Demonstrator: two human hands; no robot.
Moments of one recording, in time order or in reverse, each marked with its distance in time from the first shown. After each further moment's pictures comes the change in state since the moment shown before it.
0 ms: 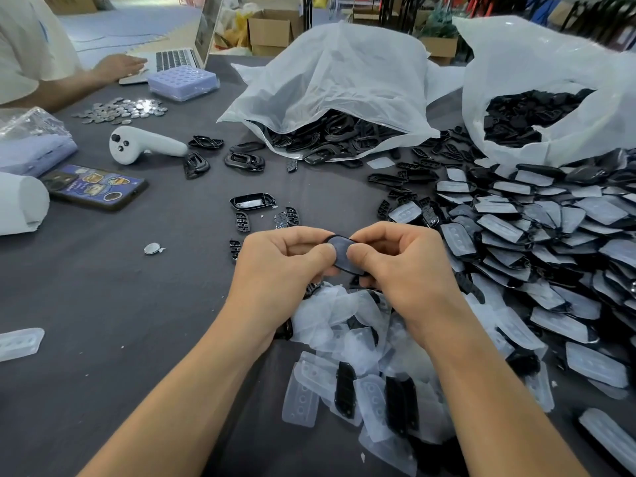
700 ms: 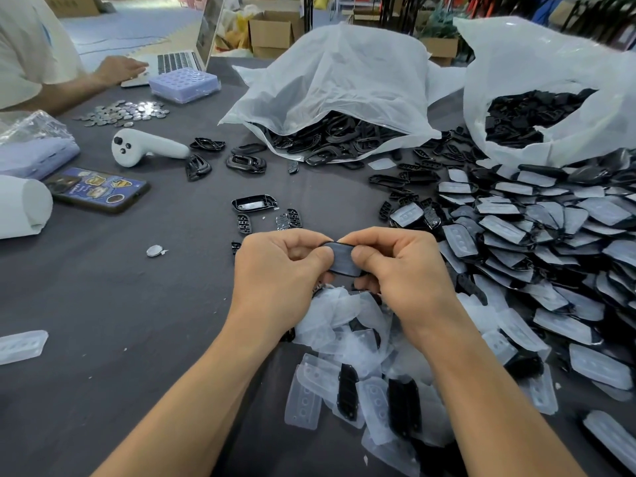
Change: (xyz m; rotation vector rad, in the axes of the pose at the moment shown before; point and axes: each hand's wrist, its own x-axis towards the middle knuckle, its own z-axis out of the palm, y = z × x) left_hand 0.002 -0.006 0.004 0.137 0.115 0.073; right_hand 0.000 0.000 0.006 0.116 -0.061 -0.001
